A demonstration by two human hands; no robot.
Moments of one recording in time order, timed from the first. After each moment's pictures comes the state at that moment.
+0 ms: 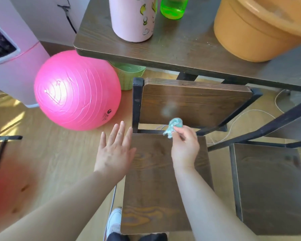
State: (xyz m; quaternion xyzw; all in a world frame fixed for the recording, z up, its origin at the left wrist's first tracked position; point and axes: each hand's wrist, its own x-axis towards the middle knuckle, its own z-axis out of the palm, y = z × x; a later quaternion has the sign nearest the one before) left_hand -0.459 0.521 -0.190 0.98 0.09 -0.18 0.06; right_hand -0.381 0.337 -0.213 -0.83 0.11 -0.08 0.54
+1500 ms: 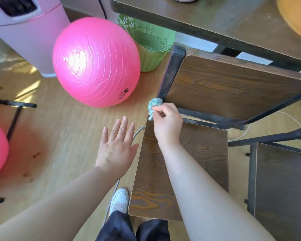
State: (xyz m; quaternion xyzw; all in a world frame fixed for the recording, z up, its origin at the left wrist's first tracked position) left_hand -0.517 0.543 -0.229 0.96 0.14 -0.22 0.07; right_hand -0.392 0.441 -0.240 -0.88 -0.05 0.00 0.48
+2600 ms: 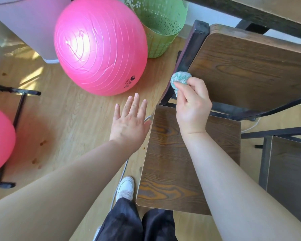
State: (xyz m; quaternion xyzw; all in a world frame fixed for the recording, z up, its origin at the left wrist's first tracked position) left_hand -0.476 0.557 -0.245 0.96 0.14 -0.21 0.09; right_hand -0.361 0.422 -0.232 -0.87 -0.26 -0.24 0.34
